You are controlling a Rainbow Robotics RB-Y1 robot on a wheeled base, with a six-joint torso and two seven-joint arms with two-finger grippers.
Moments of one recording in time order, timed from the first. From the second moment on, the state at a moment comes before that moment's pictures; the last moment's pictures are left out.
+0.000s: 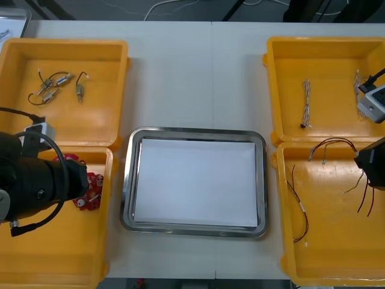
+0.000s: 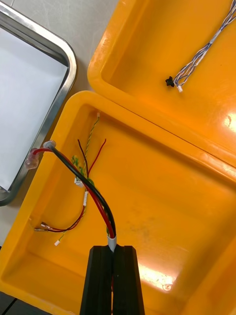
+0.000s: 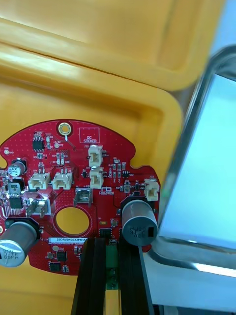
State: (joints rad) right arm -0.19 -0.87 -0.25 -2.51 -1.05 1.92 1.37; left arm -0.03 0.49 0.01 -2.58 0.49 1.91 -0.85
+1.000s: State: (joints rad) right arm -0.19 -0.87 -0.25 -2.51 -1.05 1.92 1.37; left arm -0.34 0.57 -0.46 -2.58 0.53 1.91 -0.52
